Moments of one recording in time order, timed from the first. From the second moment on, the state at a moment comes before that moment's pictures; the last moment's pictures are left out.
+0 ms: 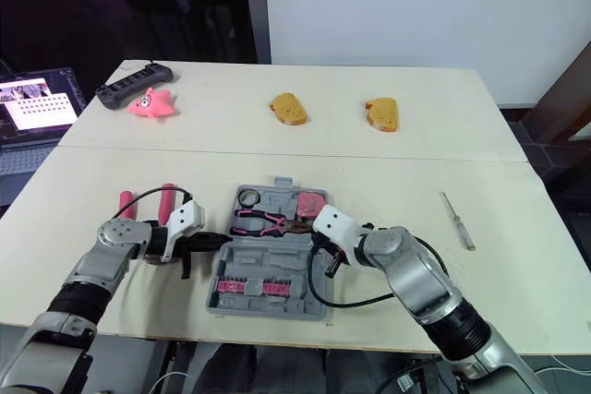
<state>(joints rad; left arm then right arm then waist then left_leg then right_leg) -0.39 0.57 -0.10 0.50 -0.10 -0.04 -1.28 -0.31 -0.56 0.39 -0.34 -0.02 0.96 0.74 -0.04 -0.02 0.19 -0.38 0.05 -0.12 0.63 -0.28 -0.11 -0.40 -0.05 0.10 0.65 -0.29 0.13</state>
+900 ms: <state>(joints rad) 0.14 1.04 0.62 0.50 -0.38 0.16 -1.29 0.26 -0.89 -0.64 -0.09 0.37 0.43 1.14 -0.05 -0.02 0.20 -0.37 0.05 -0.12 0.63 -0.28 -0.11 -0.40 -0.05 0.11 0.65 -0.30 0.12</state>
